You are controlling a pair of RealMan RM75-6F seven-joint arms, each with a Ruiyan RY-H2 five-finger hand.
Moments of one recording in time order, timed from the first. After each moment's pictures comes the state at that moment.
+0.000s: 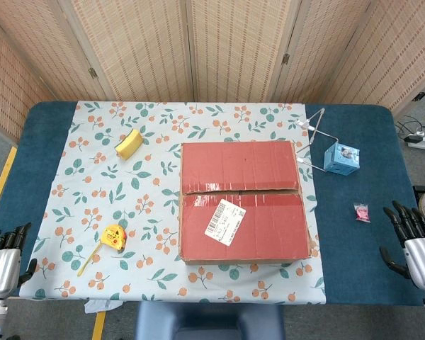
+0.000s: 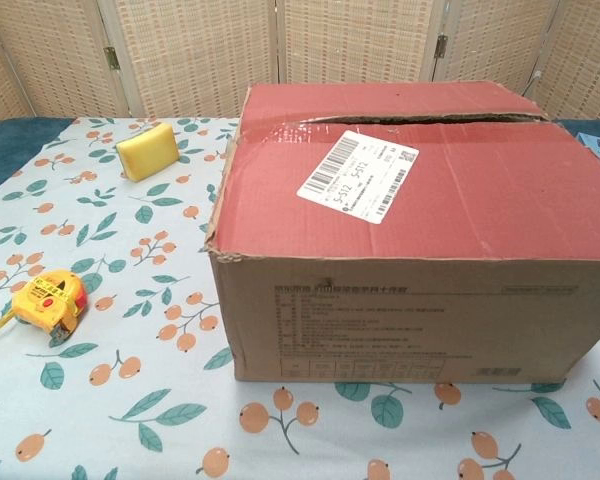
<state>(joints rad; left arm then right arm) -0.06 -1.20 -0.04 -1.62 1.39 1.48 0.39 0.04 -1.15 0.02 -1.36 -1.61 1.56 0.22</state>
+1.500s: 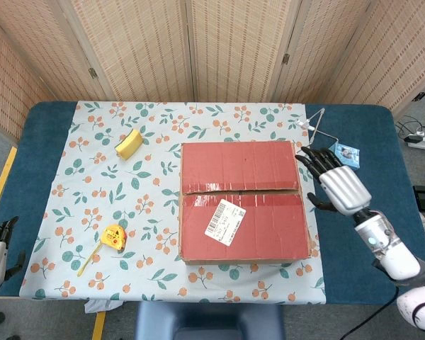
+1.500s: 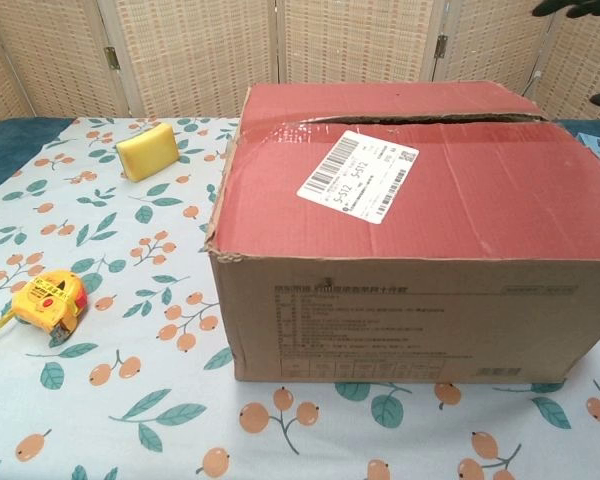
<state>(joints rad) -0.08 -1.15 -0.07 -1.59 1.32 1.42 0.23 0.54 -1.03 0.21 -1.65 -1.48 0.99 0.08</state>
